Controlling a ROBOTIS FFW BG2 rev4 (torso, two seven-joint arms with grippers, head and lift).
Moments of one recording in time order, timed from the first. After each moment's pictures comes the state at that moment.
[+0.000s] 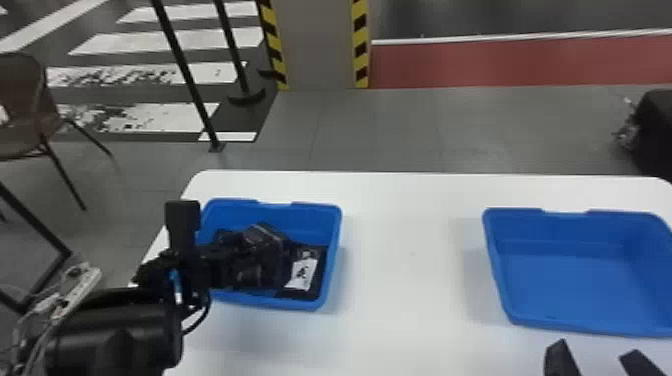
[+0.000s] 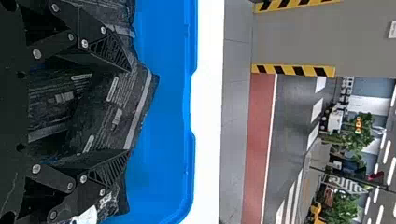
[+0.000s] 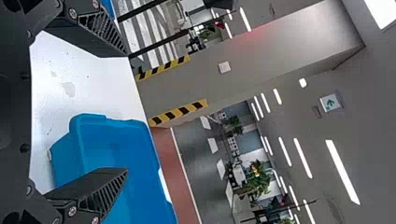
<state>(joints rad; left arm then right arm) 0.01 0.08 0.29 -1.65 -0.10 0.63 -0.58 0.84 -0.05 0.04 -1.98 -0.38 -0.36 0.23</state>
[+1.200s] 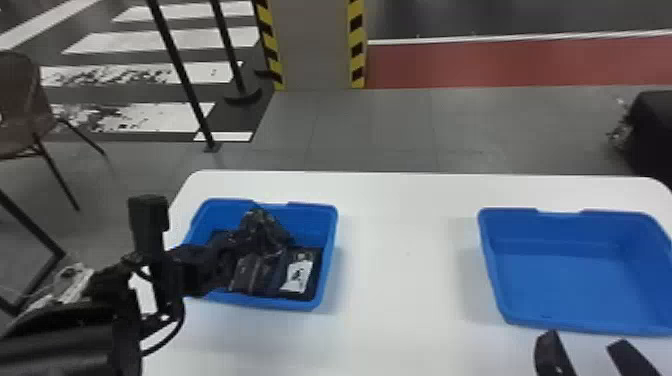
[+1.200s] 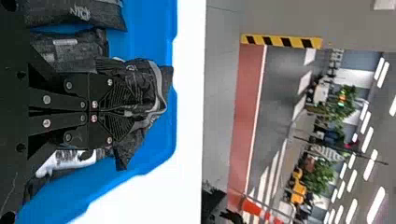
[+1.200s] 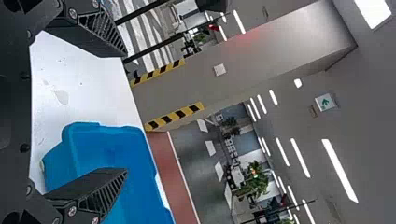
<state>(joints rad) 0.18 0.09 0.32 -2.02 0.01 0.76 -0.72 0.84 -0.05 0.06 -2.01 -0.40 -0.36 0.23</state>
